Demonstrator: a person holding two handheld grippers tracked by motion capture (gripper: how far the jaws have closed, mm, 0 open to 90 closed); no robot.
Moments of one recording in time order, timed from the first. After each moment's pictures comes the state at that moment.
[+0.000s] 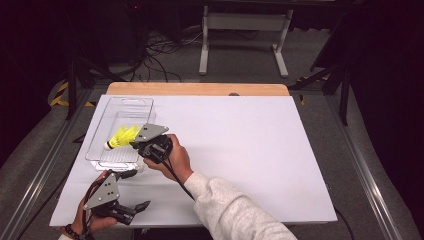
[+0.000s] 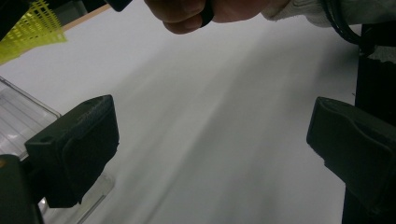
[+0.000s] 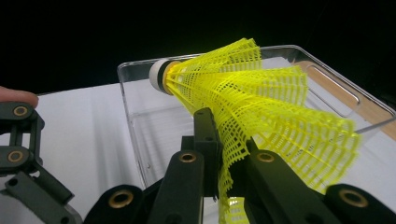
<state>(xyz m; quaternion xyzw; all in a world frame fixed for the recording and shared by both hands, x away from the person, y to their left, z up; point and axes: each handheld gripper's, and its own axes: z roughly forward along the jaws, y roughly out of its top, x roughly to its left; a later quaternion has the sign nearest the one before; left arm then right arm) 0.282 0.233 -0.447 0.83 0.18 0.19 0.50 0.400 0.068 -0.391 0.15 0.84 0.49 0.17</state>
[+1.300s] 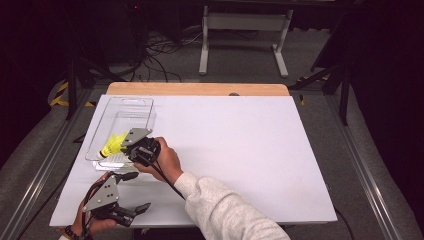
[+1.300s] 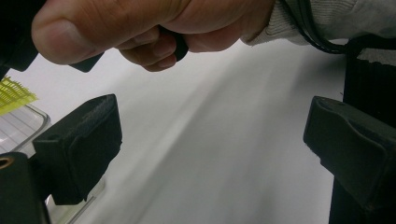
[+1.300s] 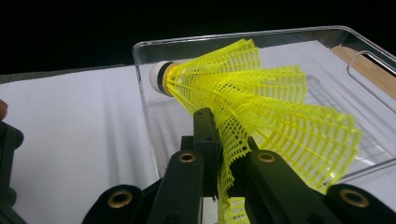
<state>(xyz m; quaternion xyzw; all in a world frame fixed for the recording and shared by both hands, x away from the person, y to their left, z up) 0.279 0.233 -0.449 0.83 0.17 0.18 0.50 0.404 0.099 -0.408 0.13 0.87 0.46 0.15</state>
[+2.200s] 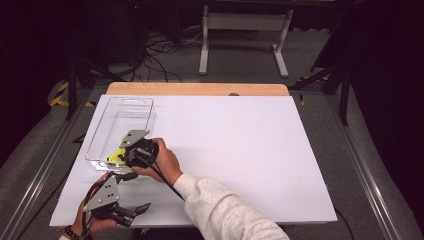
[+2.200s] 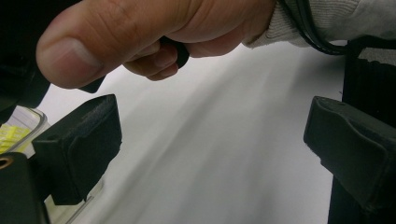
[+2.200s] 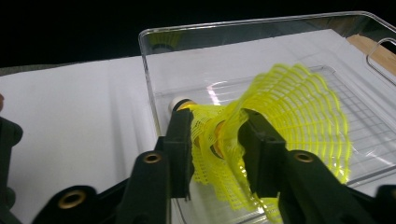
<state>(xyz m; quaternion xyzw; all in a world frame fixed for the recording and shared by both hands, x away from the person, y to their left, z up) 0.280 0.233 -0.449 0.83 0.17 0.18 0.50 0.404 0.103 -0.414 0.13 0.87 0.45 0.13</state>
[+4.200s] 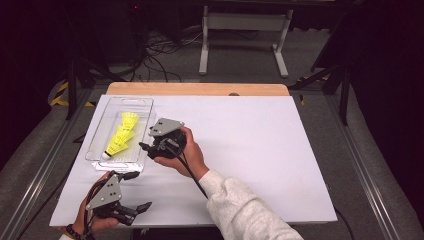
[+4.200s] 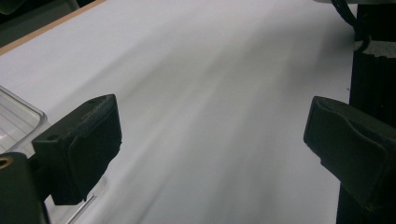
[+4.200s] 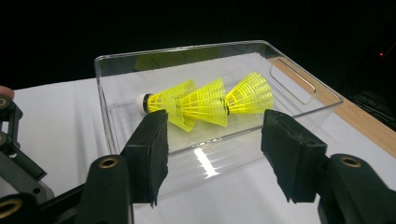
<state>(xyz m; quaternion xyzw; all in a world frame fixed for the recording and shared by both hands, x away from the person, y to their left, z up) 0.283 0.230 -0.450 0.83 0.17 0.18 0.49 0.408 0.032 -0.380 0.16 0.84 0.49 0.19</state>
